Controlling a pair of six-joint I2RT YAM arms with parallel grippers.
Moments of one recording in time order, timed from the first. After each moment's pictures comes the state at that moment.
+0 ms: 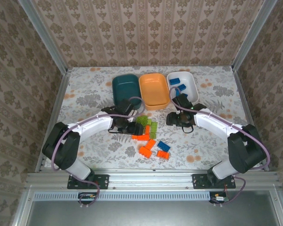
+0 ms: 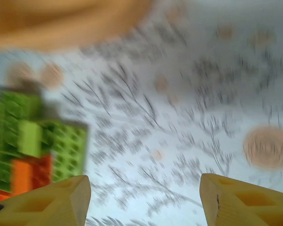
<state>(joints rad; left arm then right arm) -0.69 1.58 0.97 -0.62 0.27 -0.40 0.46 1.48 0.95 -0.62 0.00 0.56</state>
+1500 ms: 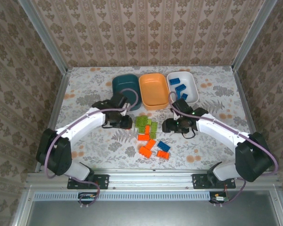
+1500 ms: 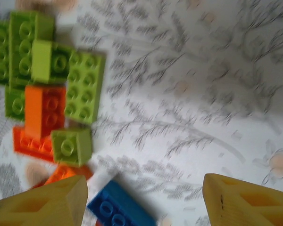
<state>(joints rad) -0.59 1.46 1.08 -0.82 0.17 -0.36 0.55 1.38 0.93 -0.71 -0.15 0.55</state>
